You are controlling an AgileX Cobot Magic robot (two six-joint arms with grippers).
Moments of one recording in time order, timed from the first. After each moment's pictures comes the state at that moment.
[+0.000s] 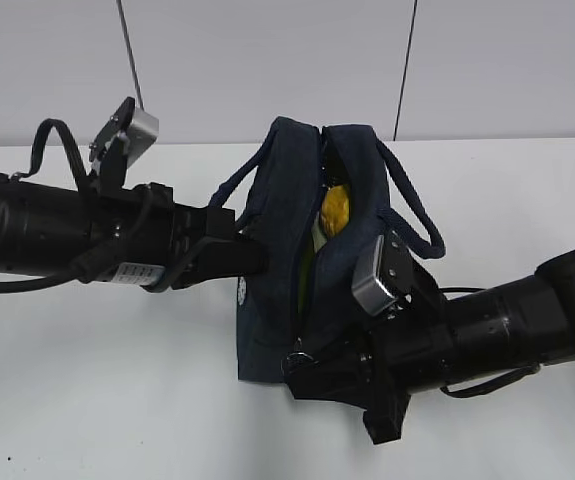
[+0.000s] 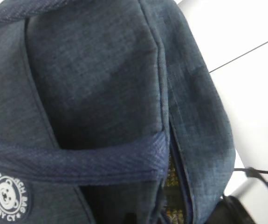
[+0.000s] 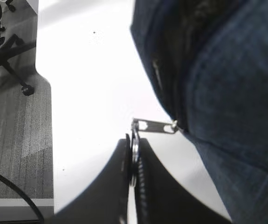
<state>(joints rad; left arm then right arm) -0.44 1.63 -0.78 -1.75 0.66 1.35 0.27 1.92 -0.71 1.77 0.96 -2.37</state>
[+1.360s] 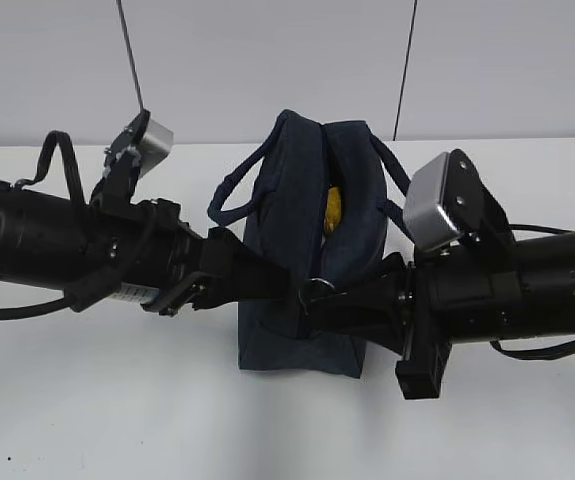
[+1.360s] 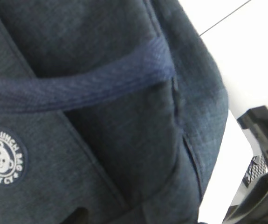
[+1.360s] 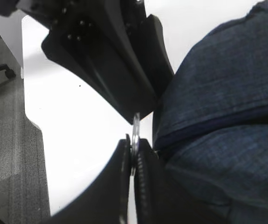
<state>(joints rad) -0.44 1.63 -0.78 -1.61 0.72 1.36 0.27 1.55 -0.63 1.78 0.86 -2.26</state>
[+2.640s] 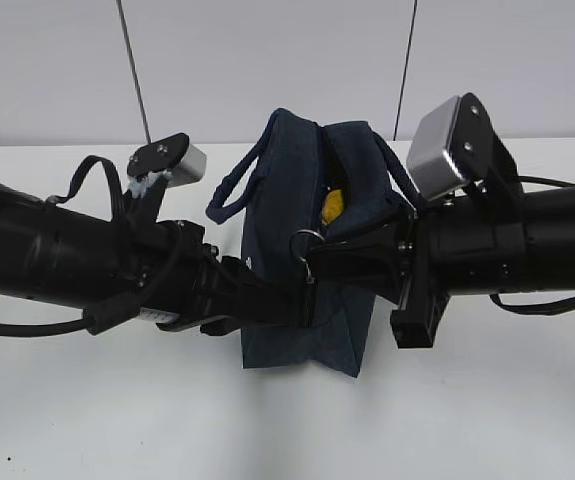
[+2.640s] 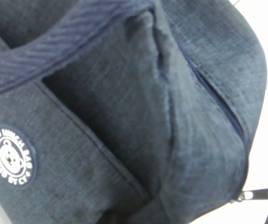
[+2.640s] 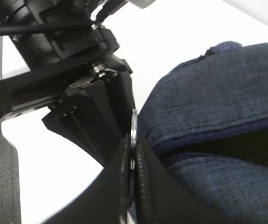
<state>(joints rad) -0.55 1.63 -0.78 -1.59 0.53 1.40 0.27 1.50 -0.69 1.77 0.82 -2.24</state>
